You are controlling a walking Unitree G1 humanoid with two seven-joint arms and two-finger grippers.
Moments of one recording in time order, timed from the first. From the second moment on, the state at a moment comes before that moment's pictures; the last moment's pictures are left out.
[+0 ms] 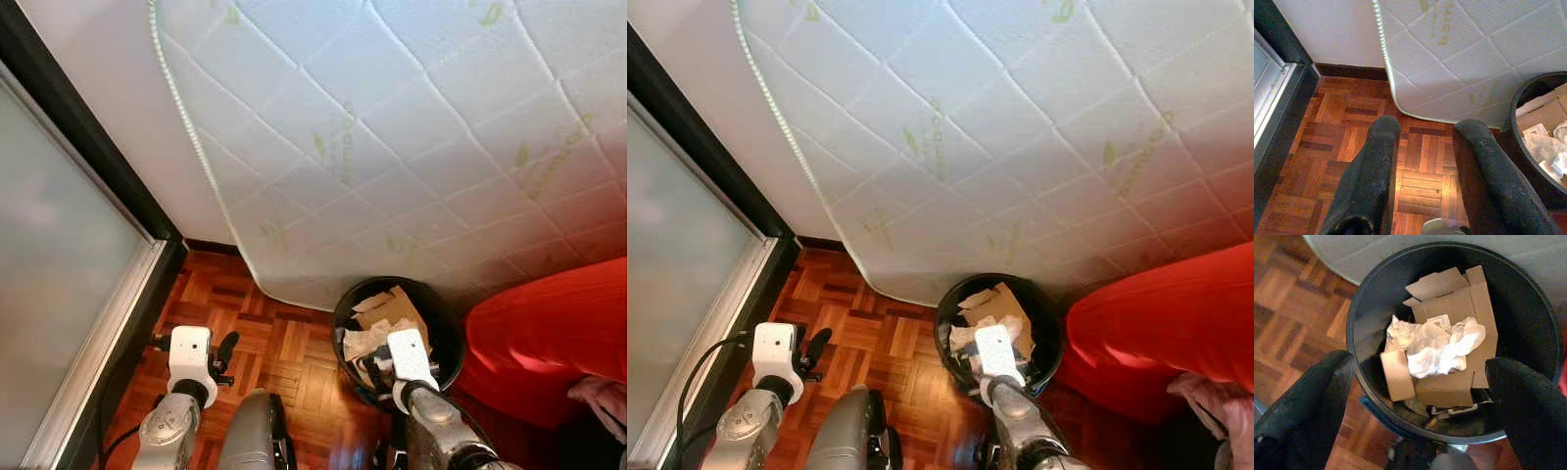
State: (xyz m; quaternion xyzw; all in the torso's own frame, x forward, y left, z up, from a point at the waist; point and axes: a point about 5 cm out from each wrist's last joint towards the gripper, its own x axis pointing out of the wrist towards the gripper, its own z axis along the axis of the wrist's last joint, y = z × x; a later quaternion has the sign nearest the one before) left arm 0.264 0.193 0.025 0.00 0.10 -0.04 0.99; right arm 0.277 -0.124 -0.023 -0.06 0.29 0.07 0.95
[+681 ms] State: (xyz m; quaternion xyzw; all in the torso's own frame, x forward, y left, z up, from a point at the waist) left arm 0.270 0.190 0.014 0.00 0.13 -0.03 0.99; right arm 0.243 -0.171 -0.040 0.05 0.27 0.02 0.96
